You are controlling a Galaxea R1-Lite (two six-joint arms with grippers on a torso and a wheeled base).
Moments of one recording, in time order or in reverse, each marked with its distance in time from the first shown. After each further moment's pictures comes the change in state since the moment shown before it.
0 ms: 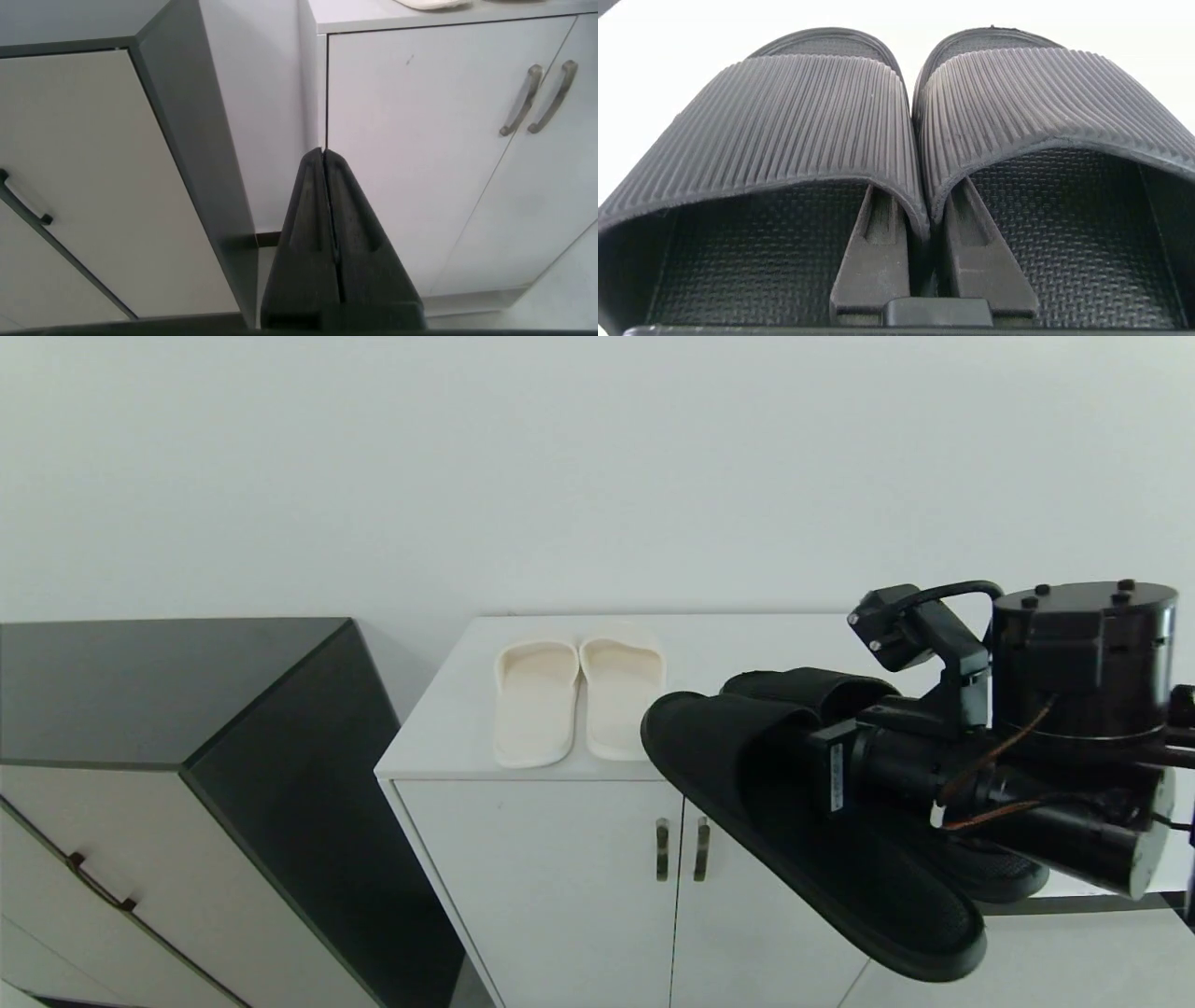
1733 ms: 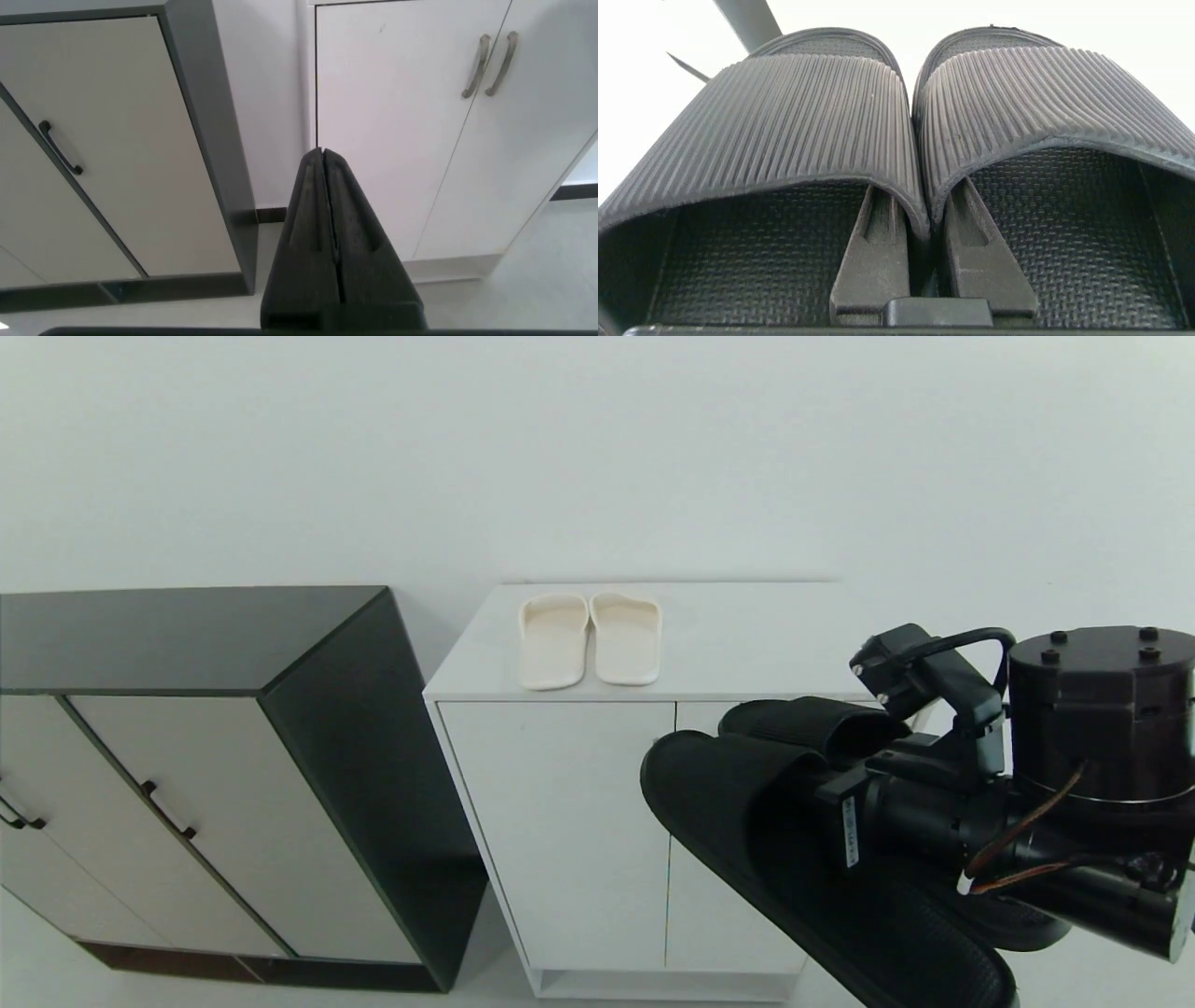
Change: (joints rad) left arm 0.000 0.000 0.000 0.000 0.002 -0.006; right arm 0.042 -0.033 0.087 -0.010 -0.008 -0.022
